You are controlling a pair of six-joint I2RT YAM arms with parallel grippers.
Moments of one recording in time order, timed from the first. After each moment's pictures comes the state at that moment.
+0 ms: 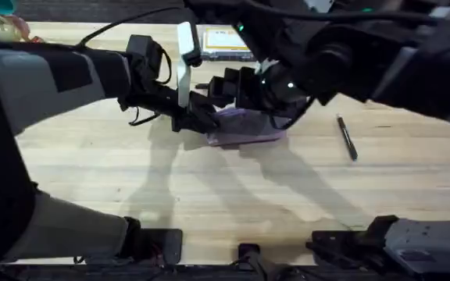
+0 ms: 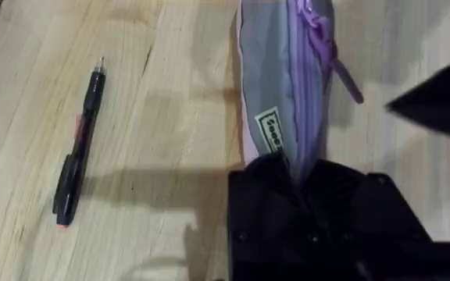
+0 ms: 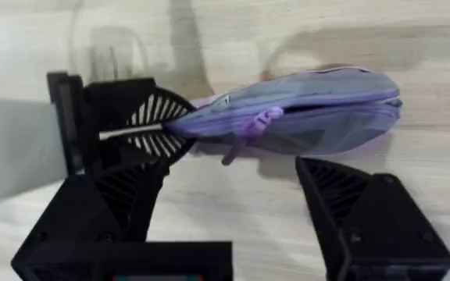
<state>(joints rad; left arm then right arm) -0.09 1.63 0.91 -0.62 0.88 1.11 0.79 1.52 1.33 -0.90 0.14 0.86</state>
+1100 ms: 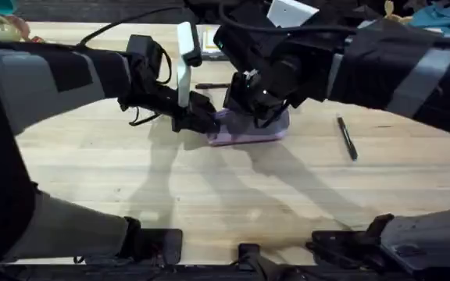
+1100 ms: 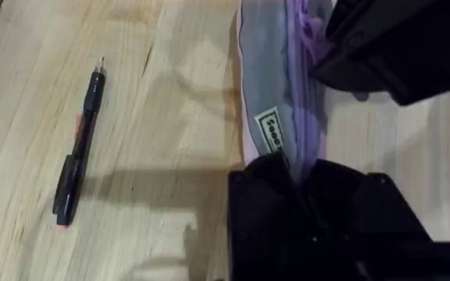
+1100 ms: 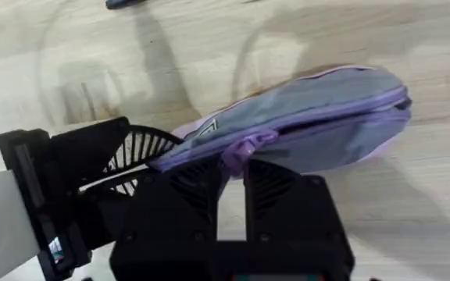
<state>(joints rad) -0.09 1.63 0.91 -0.62 0.88 1.11 0.79 1.65 1.33 -0.86 0.20 1.02</state>
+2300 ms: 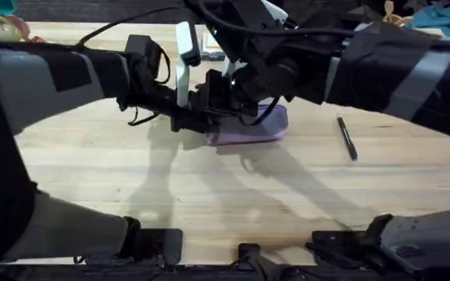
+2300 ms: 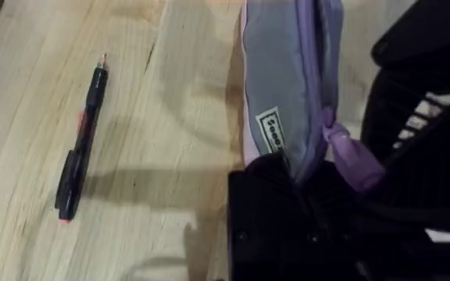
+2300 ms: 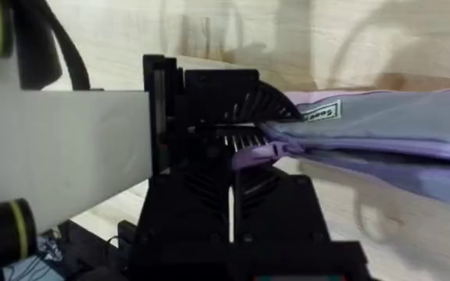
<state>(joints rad) -0.09 1.63 0.91 -0.62 0.88 1.11 0.81 1.64 1.33 -0.66 -0.13 0.84</state>
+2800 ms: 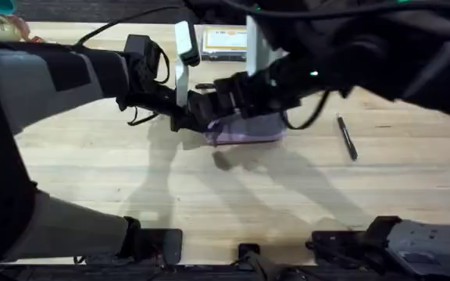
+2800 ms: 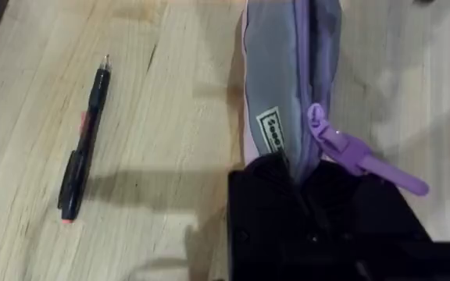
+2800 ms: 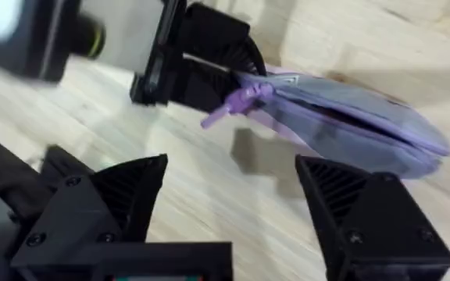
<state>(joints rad) -0.08 1.63 0.91 -0.62 0.89 1.11 0.77 1.46 1.33 -0.88 -0.13 0.43</state>
